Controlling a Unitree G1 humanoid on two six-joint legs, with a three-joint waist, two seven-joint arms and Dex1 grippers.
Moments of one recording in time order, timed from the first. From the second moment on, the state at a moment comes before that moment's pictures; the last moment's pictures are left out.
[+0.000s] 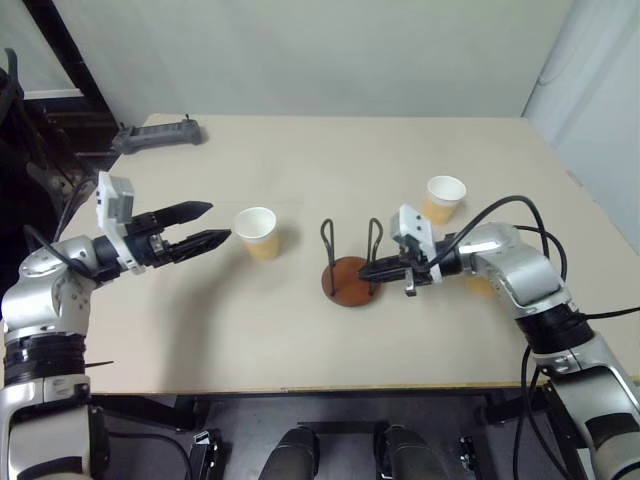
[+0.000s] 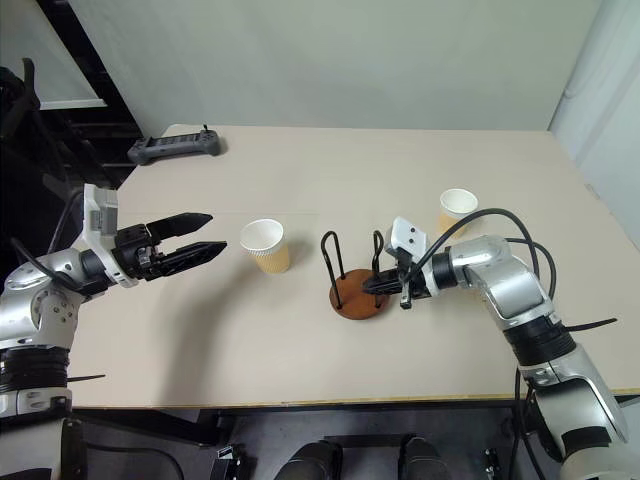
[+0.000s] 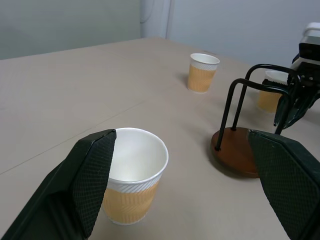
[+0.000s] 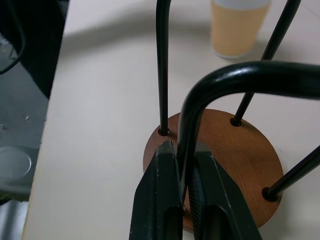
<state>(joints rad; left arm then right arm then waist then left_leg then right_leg) -0.55 0.82 0.30 0.38 -0.58 0.38 -1.28 -0.76 -0.58 0.33 0.03 0.28 0.61 1.20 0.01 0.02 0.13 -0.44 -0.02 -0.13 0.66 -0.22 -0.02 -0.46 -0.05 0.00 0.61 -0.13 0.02</state>
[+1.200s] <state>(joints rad) -0.55 0.82 0.29 0.37 -0.58 0.39 -1.28 -0.76 -0.57 0.34 0.11 0.19 0.53 1.27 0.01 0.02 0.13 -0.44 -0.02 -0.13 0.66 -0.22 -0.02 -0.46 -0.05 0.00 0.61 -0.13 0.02</state>
